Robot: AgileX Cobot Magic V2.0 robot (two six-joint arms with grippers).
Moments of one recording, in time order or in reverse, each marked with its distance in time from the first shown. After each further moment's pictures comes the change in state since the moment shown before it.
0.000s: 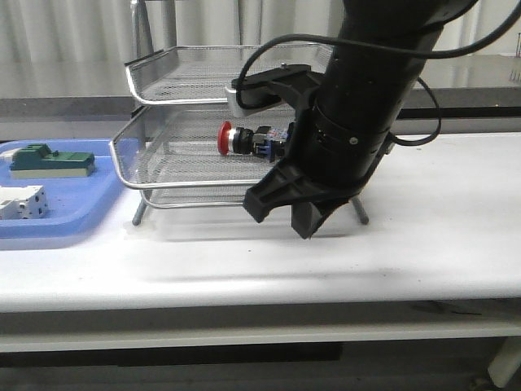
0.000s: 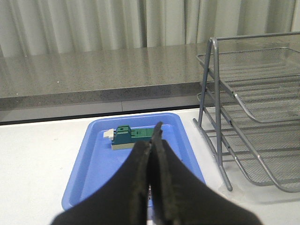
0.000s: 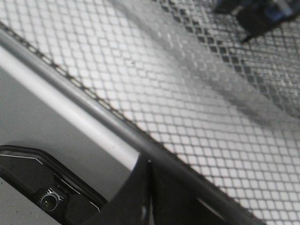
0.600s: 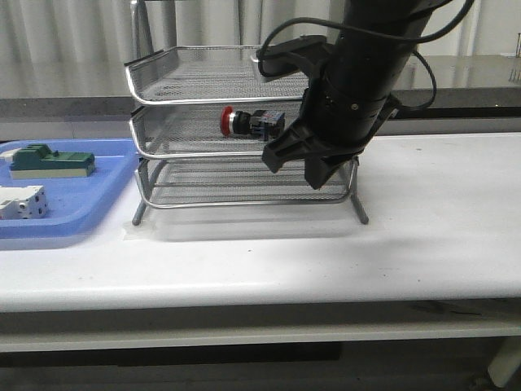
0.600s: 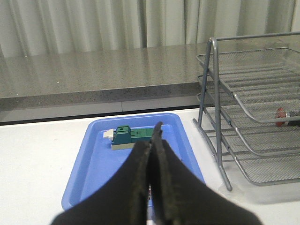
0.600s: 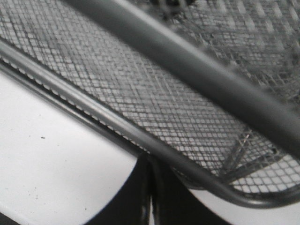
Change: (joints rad) left arm 0.000 0.000 0.000 0.000 0.000 0.000; right arm -0.098 0.084 -0.169 -0.061 0.003 0.002
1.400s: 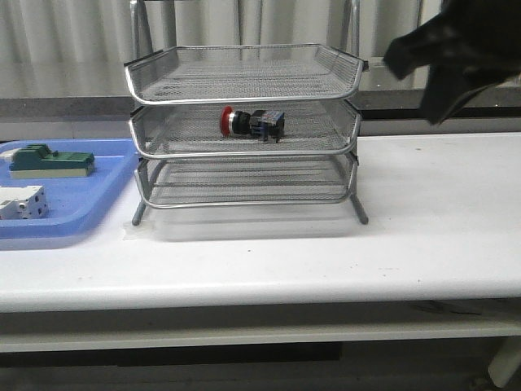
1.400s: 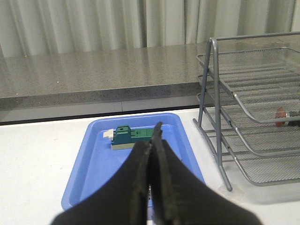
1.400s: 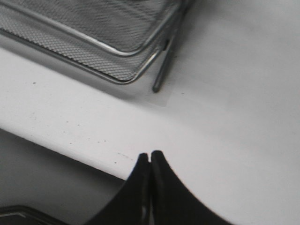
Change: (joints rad) left arm 0.000 0.000 0.000 0.000 0.000 -0.001; right arm -0.121 -0.527 0.330 0.047 0.073 0.029
